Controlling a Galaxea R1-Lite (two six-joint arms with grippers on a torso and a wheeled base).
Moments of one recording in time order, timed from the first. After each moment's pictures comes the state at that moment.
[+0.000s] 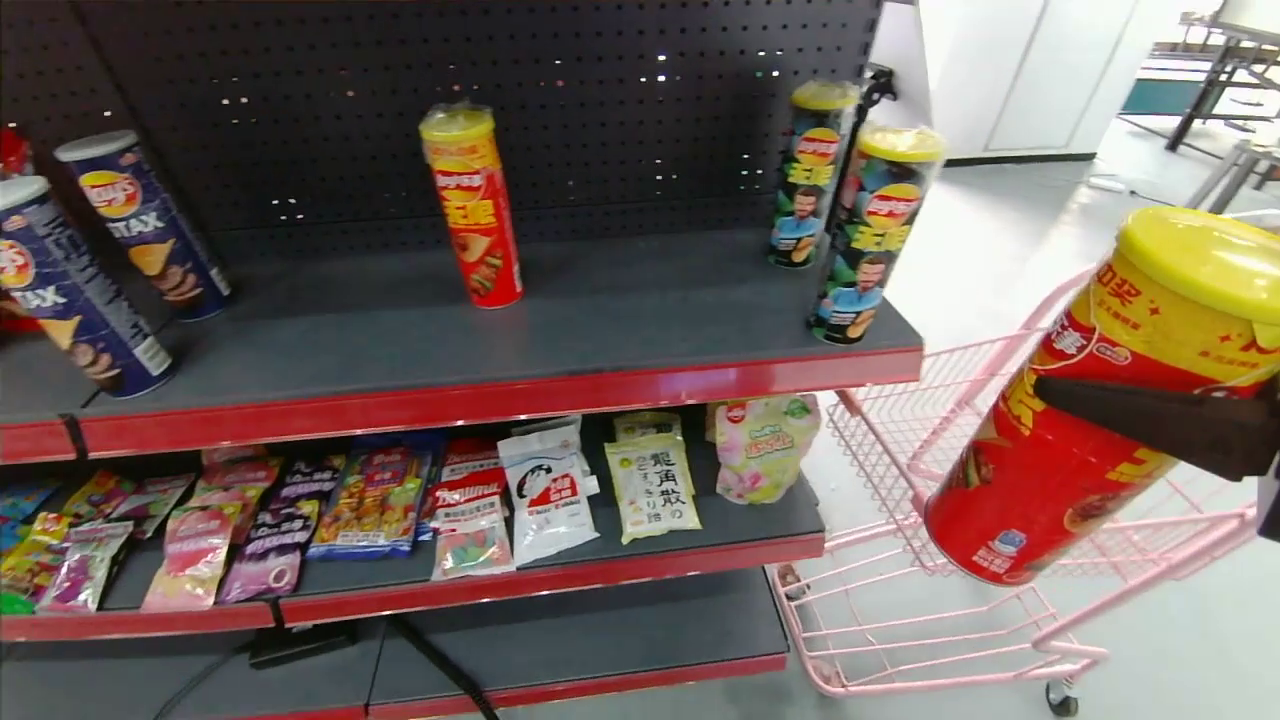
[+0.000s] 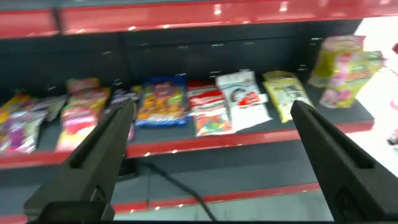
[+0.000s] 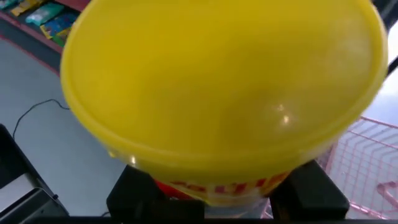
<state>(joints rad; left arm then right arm) 0.00 0.00 0.00 0.00 0.02 0.00 0.41 1.08 -0.80 -0.09 0.29 -0.12</state>
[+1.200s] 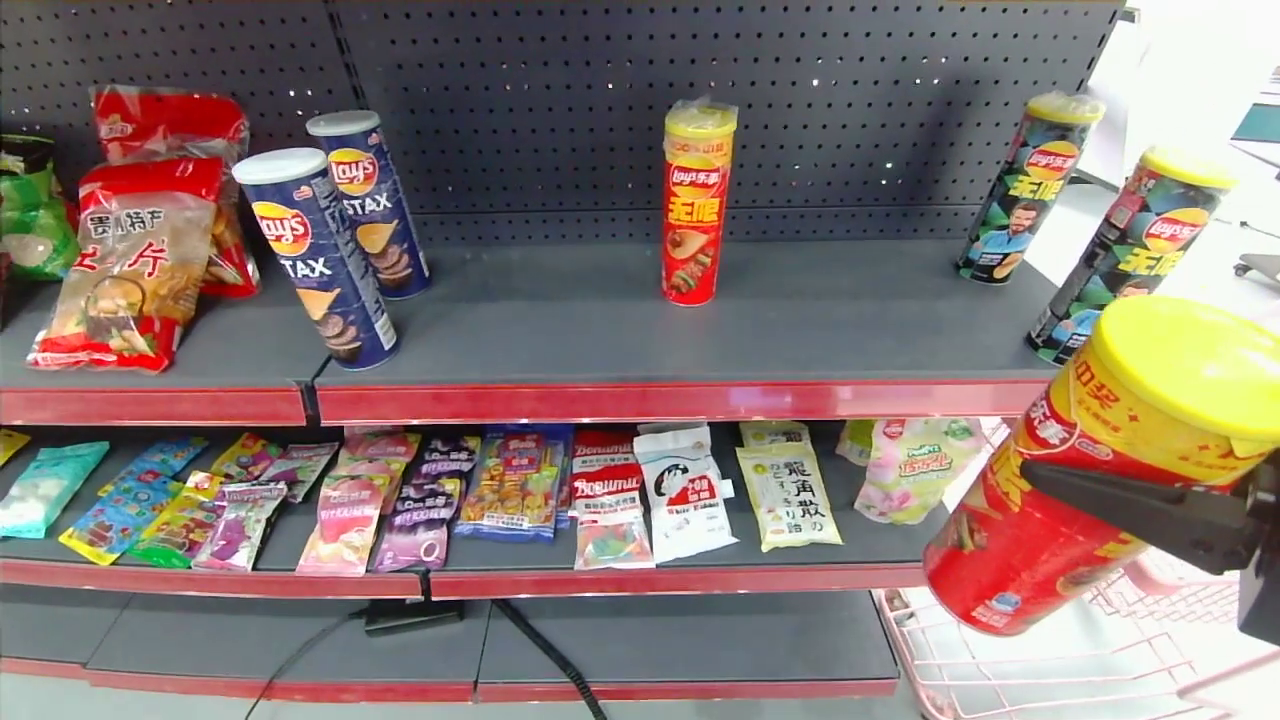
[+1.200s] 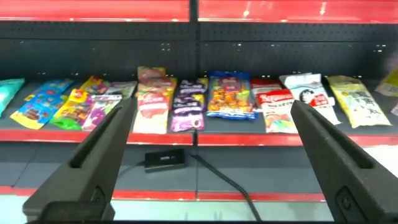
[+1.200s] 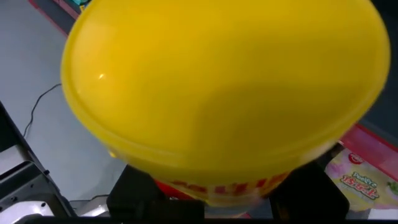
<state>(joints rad) 0.00 0.00 0.00 0.00 0.02 0.00 0.43 1.04 -0.65 -0.16 0.30 -0.20</state>
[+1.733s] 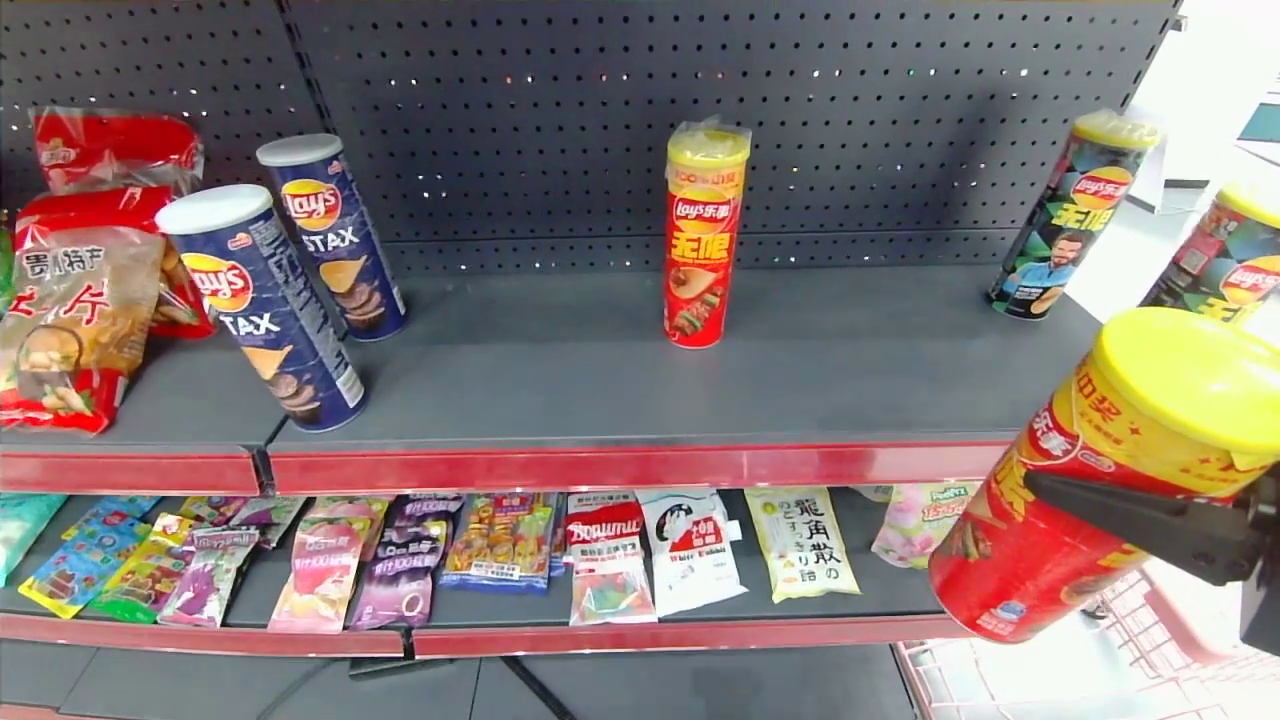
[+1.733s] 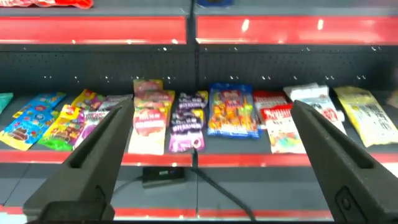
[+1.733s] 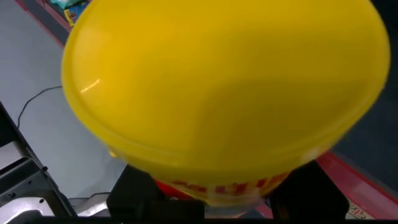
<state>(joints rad) 0.00 0.00 0.00 0.00 0.02 0.00 0.43 1.03 -0.63 -0.16 0.30 -0.21</state>
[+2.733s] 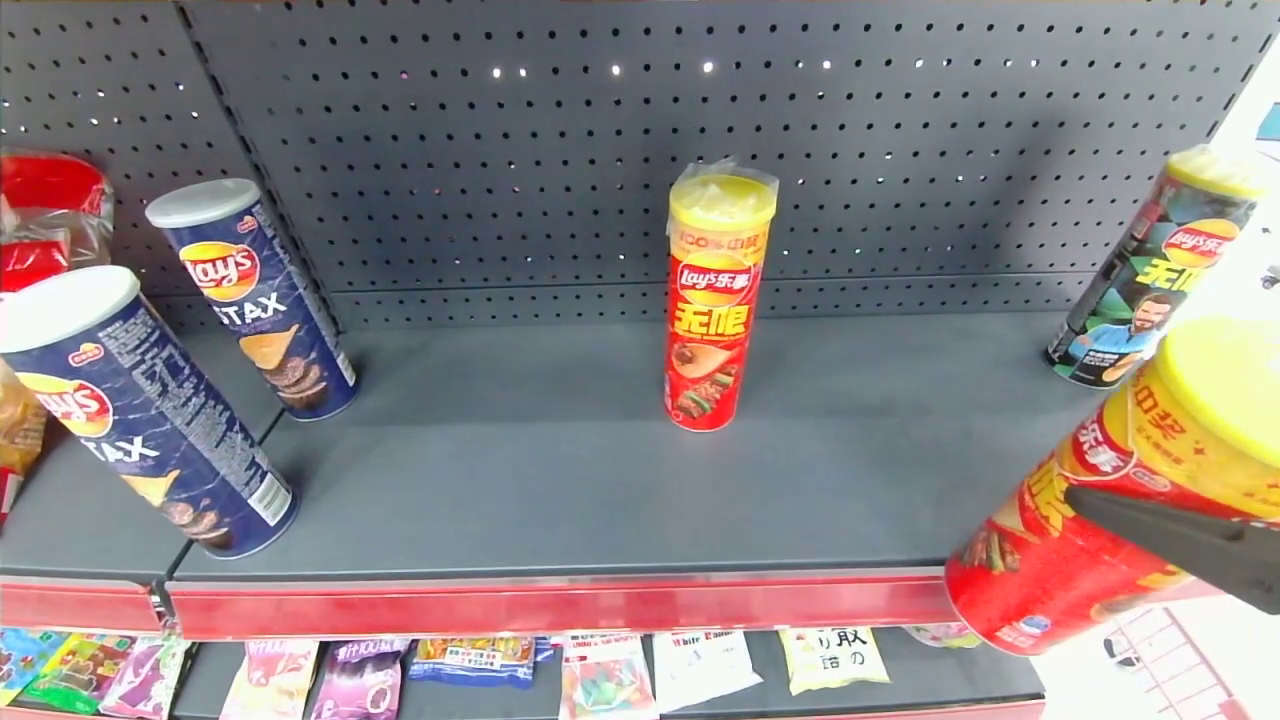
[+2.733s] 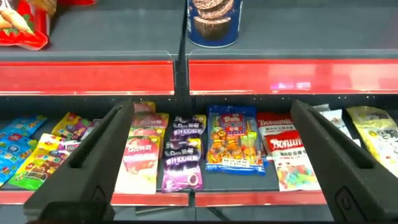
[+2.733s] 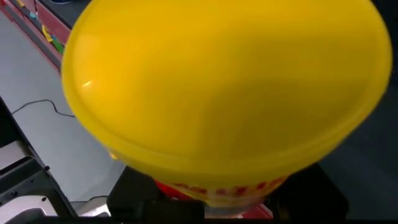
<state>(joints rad) 0.00 0.01 0.00 0.00 0.01 0.00 0.43 0.96 -0.60 -0.16 0.30 -0.20</state>
